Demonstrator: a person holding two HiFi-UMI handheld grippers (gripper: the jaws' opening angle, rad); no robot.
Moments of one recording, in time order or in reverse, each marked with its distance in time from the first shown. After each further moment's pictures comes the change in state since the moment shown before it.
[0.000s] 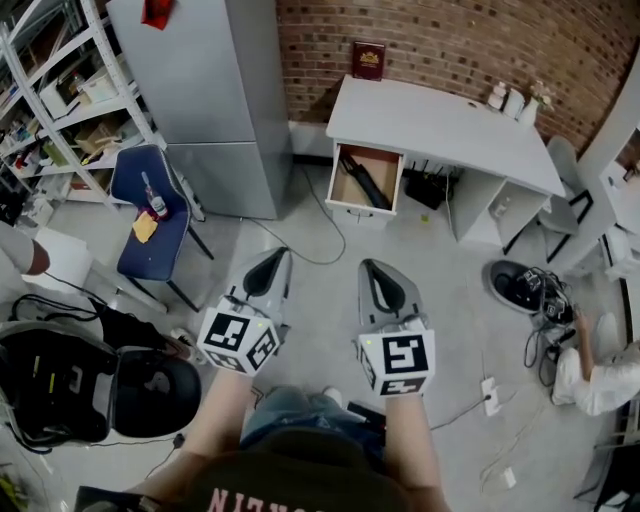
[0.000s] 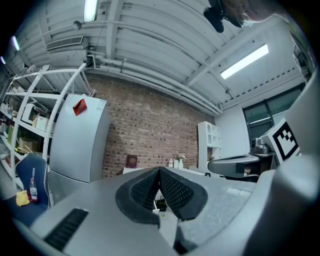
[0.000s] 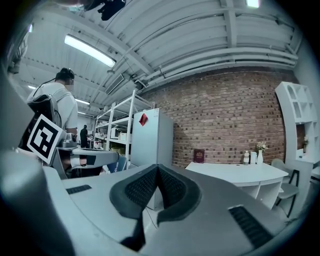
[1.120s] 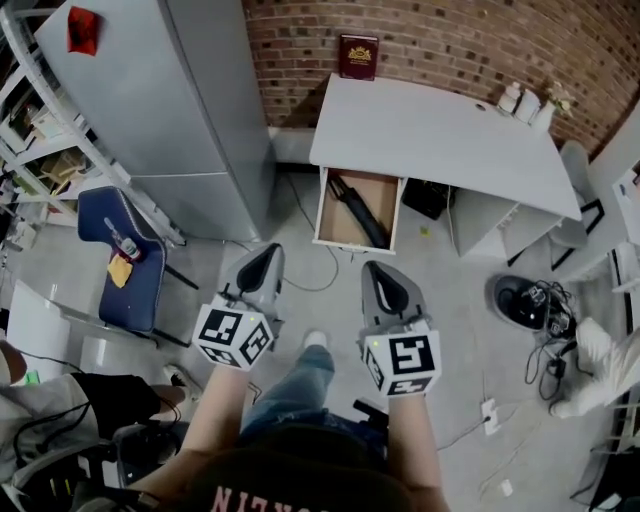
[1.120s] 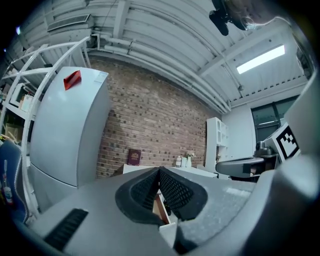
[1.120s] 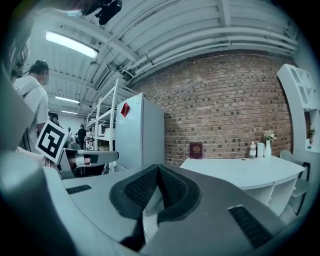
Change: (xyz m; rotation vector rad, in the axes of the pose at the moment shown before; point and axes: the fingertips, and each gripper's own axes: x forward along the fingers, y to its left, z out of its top) left arm 0.241 0.139 -0.031 -0.058 0.055 -0.025; right arm 0.229 -0.131 -0.024 0.041 0.042 -0.015
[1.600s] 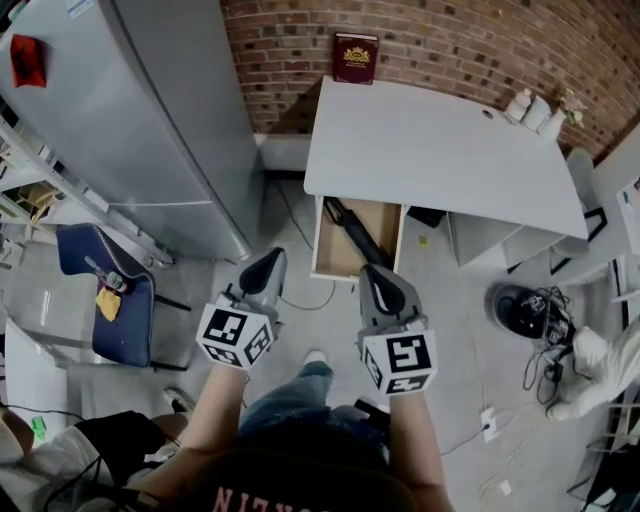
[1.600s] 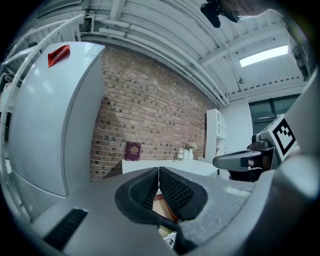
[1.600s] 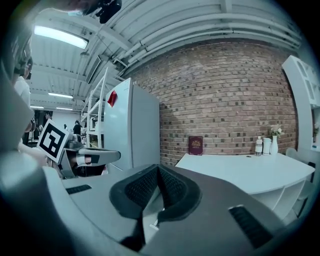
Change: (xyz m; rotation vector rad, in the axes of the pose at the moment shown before) left arm 0.136 0.092 -0.018 0.027 0.097 -0.073; right arm 0.150 -0.054 -0.010 0.023 0.081 -0.027
